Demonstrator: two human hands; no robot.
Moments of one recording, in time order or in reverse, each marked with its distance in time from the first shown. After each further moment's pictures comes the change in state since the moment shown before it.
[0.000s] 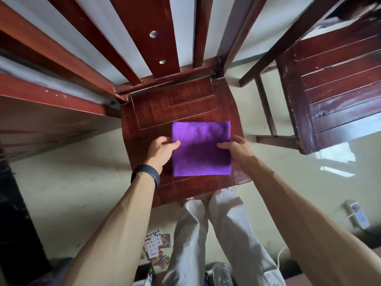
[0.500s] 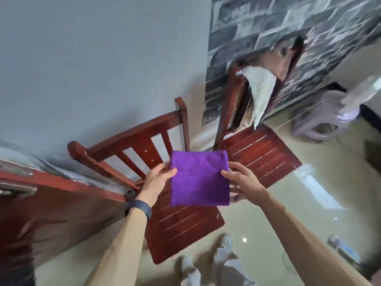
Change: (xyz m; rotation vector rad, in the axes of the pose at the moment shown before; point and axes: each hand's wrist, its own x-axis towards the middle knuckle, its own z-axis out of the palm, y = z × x) left_hand -0.279 0.235 -0.071 -0.104 -0.249 0.420; right_hand -0.309 -0.139 -0.148 0.229 -0.135 -0.408
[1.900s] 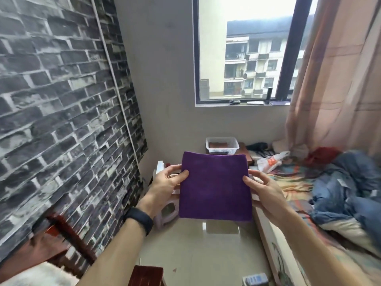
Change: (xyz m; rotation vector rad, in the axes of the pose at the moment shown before) left_hand -0.222 0.287 0.662 0.268 -1.059 0.455; right_hand -0.424 -0.061 -0.478 0.582 1.034 -0.740
